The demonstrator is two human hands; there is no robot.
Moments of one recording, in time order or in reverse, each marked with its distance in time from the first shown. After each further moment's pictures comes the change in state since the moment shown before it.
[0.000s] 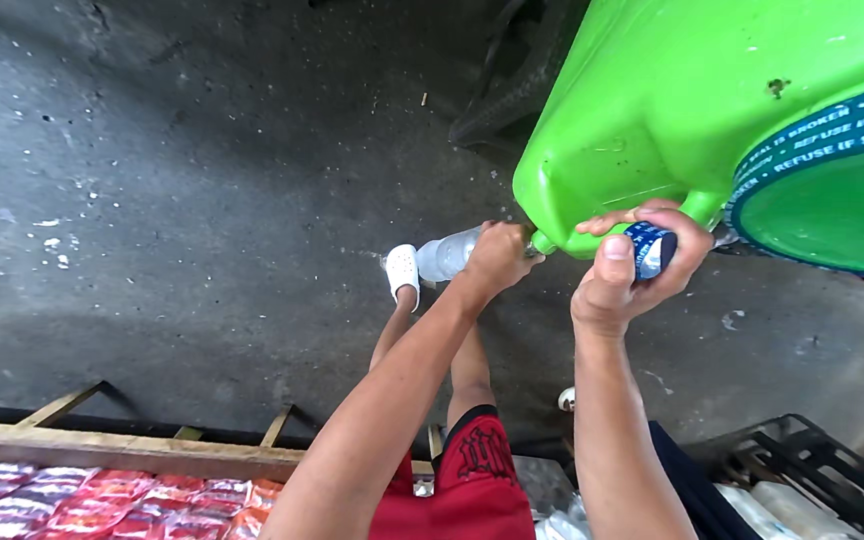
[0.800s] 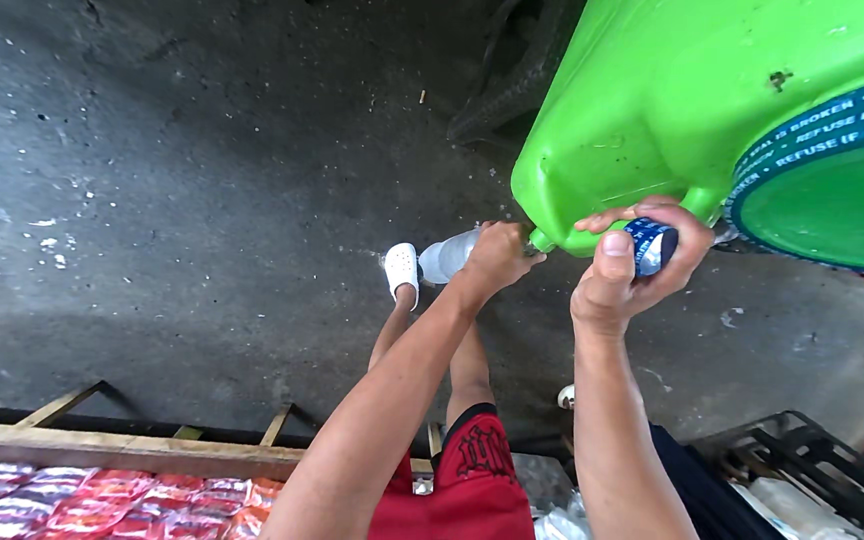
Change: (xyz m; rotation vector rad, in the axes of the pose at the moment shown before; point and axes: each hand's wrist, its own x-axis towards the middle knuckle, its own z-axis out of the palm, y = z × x) left_hand -0.012 0.002 0.003 -0.074 0.051 -0.002; right_hand 0.000 -0.001 -0.001 0.006 -0.003 0.010
